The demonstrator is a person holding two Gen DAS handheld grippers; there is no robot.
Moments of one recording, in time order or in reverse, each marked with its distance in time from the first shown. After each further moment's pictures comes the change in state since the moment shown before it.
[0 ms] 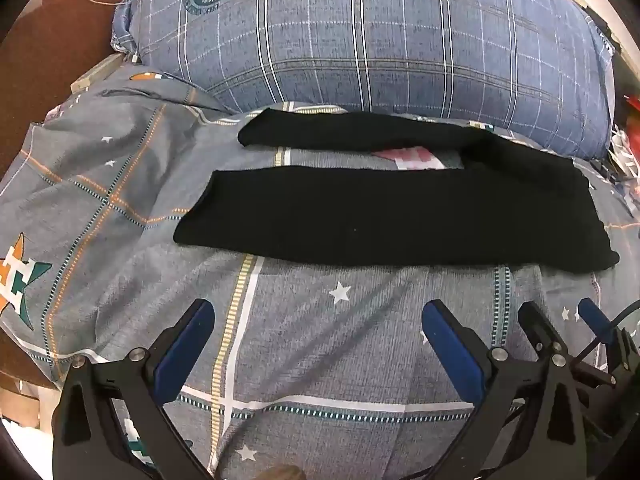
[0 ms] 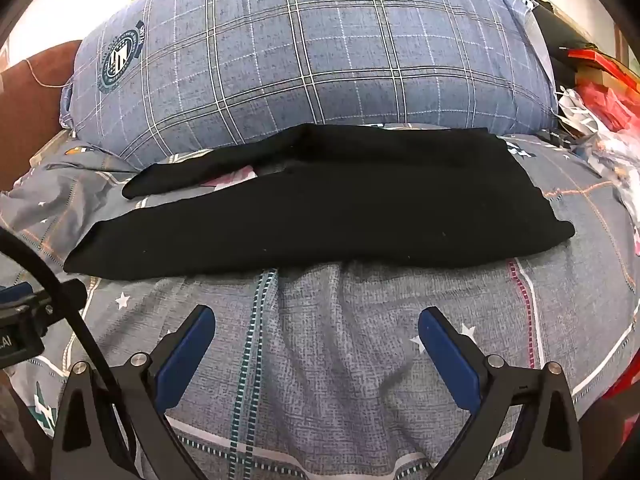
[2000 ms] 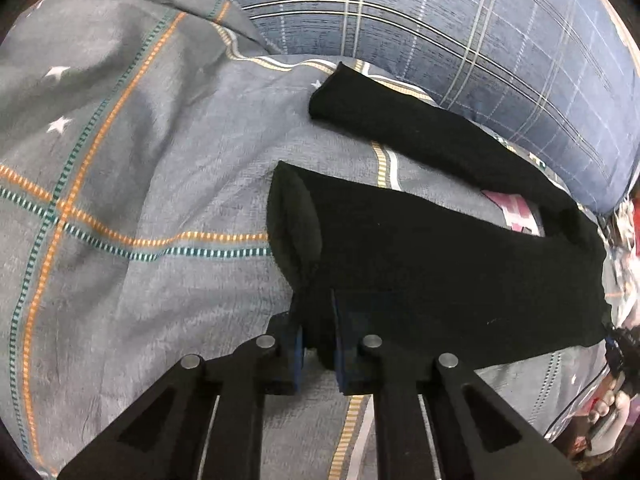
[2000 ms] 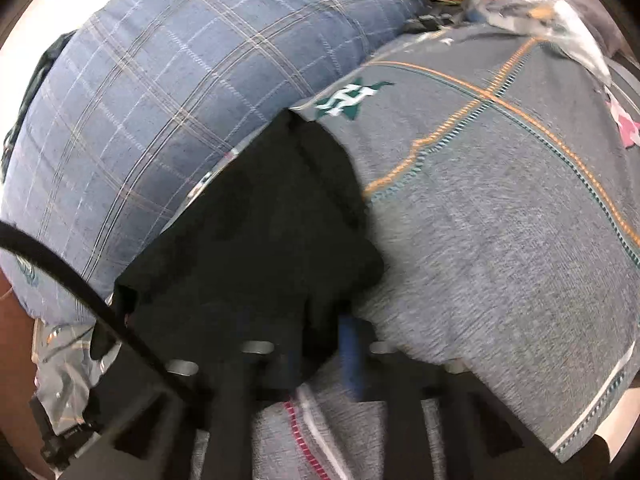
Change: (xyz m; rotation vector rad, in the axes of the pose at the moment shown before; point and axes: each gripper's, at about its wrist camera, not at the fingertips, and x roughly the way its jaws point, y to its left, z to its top) left arm 0.089 0.138 0.022 -0.173 0.252 -0.178; right arm 0.036 -0.238 0.059 0.591 0.100 0.046
